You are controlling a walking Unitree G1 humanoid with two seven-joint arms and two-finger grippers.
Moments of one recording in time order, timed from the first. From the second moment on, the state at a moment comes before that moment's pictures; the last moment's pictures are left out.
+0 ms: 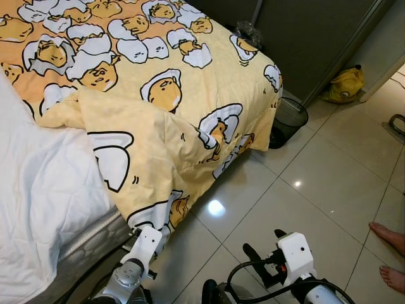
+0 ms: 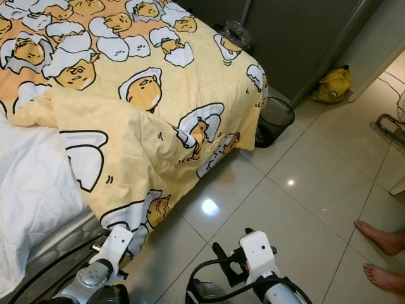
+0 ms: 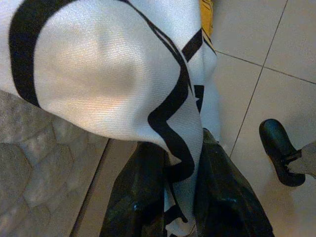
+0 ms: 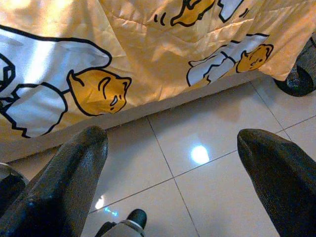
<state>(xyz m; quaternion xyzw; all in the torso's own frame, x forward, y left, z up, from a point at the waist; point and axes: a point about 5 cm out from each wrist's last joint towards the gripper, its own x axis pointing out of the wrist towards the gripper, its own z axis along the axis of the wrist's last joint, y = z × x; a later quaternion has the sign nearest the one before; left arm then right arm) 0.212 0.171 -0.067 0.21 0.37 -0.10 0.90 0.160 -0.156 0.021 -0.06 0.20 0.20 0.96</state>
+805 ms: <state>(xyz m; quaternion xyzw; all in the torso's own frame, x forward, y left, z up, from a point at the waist) 0.186 0.100 -0.079 0.10 0.40 -0.23 0.88 0.165 -0.162 0.019 -0.07 0.20 0.21 0.95</state>
